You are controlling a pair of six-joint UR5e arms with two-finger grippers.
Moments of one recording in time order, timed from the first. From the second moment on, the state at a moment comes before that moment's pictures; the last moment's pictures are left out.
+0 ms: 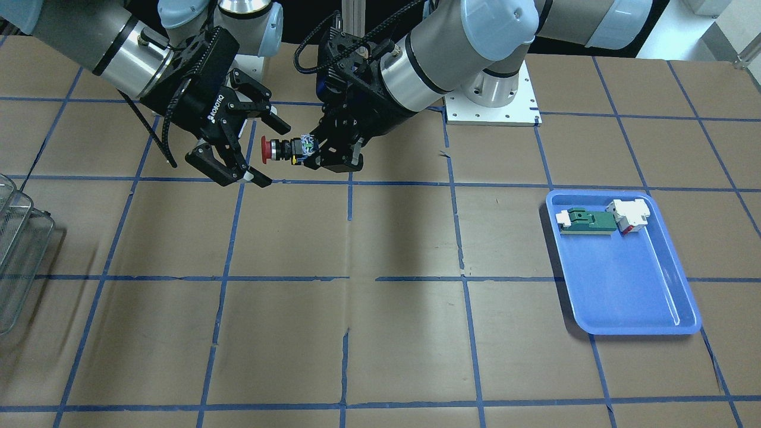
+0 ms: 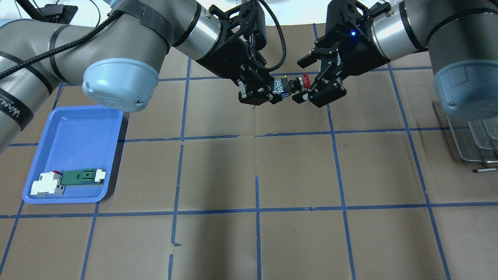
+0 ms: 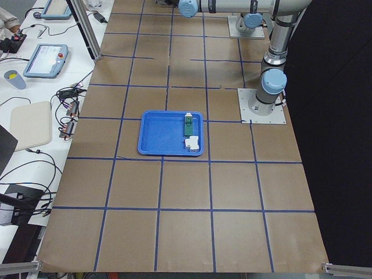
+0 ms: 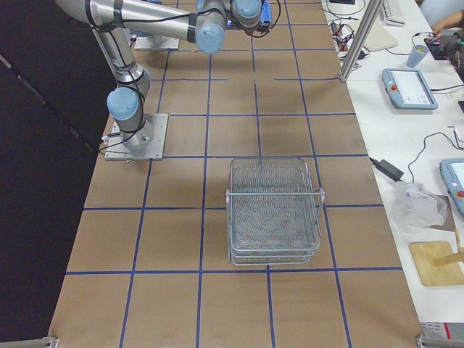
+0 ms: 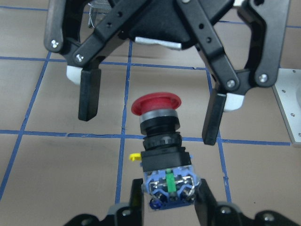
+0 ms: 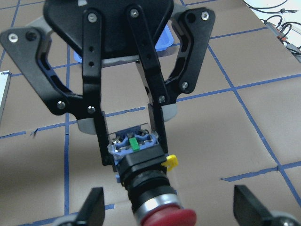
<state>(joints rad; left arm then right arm) -1.80 -1.72 -1.59 -1.30 0.89 1.26 1.49 -1.61 1.79 -1.82 -0.80 -1.41</state>
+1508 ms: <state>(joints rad) -1.79 -1.71 -1.57 -1.32 0.91 1.25 1.49 -1.61 1.78 -1.82 -0.82 -1.41</state>
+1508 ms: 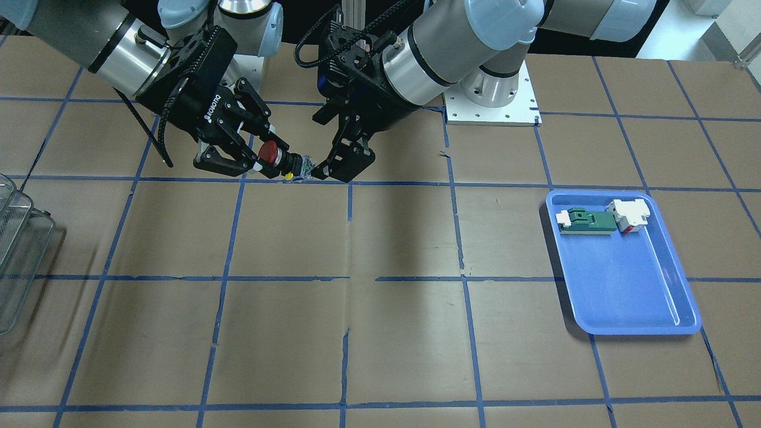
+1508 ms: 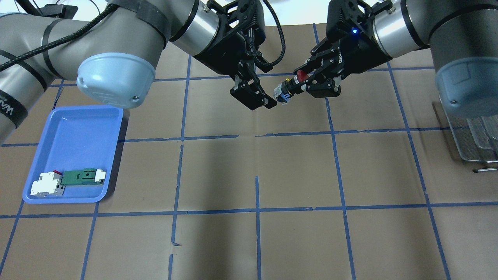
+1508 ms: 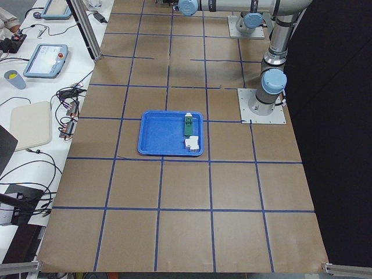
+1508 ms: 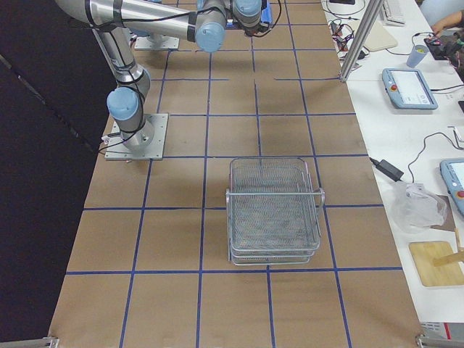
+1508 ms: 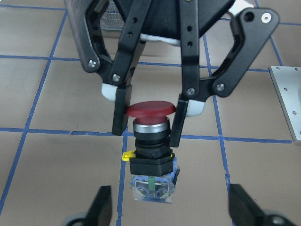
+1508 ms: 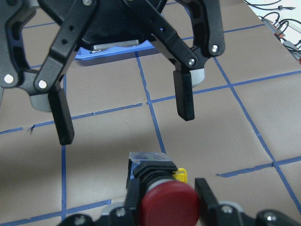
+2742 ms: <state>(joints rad) -1.72 -1.61 -1.57 -1.51 1.49 0.41 1.14 -1.60 1.62 -1.78 -1.45 -1.41</state>
